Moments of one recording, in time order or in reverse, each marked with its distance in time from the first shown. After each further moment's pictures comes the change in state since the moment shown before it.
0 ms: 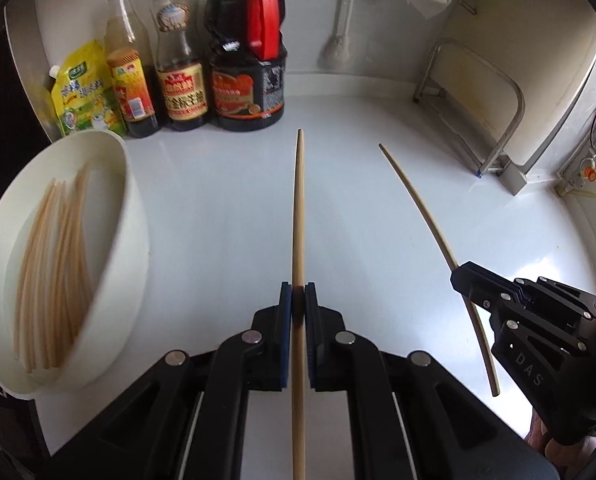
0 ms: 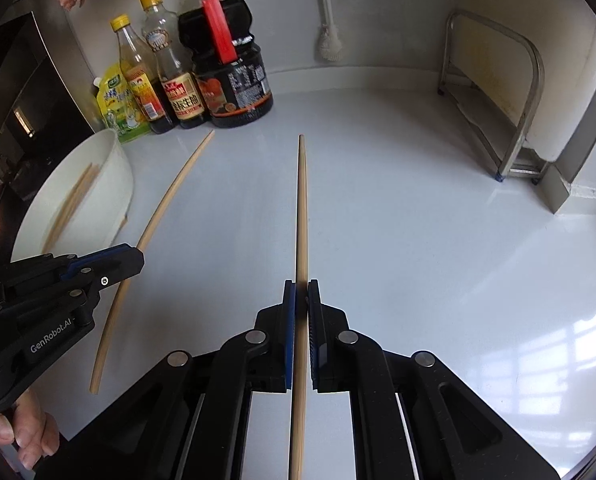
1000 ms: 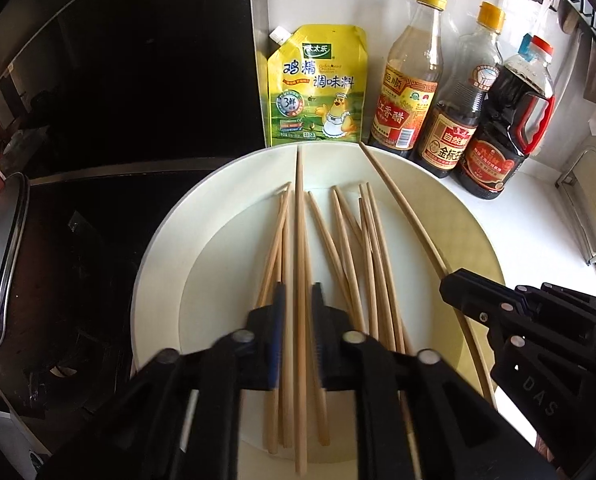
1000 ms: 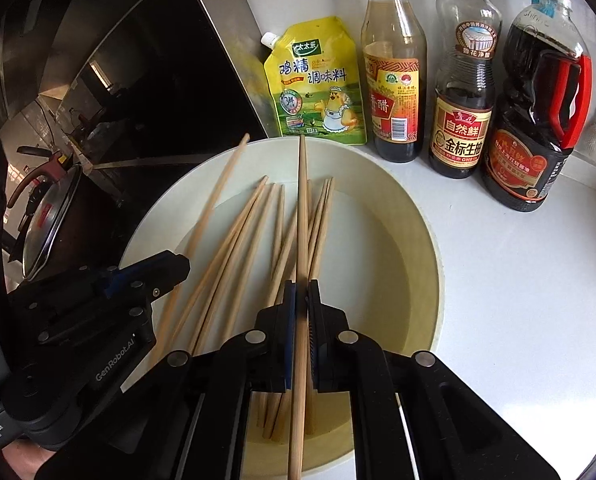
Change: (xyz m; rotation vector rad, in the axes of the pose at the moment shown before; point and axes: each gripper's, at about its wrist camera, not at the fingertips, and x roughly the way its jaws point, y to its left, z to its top) left arm -0.024 0.254 0.024 -0.218 -0.008 0.224; right arm 0.092 0.257 0.096 -0.170 0.113 0.252
